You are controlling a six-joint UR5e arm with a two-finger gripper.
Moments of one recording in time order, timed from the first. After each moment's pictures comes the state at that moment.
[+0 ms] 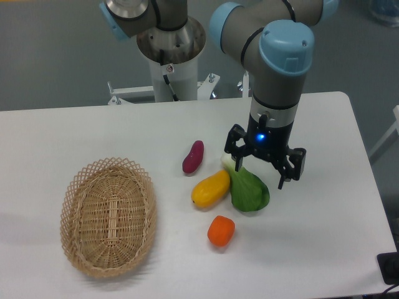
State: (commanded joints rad) arm 2.54 -1.85 -1.45 -1.18 1.41 1.07
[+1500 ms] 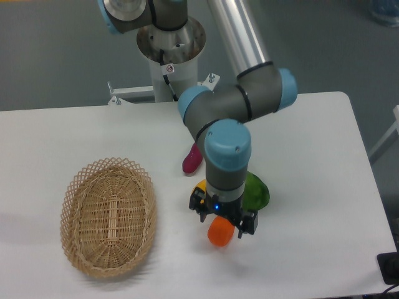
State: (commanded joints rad) arm 2.36 -2.12 -1.53 -0.89 1.53 0.86
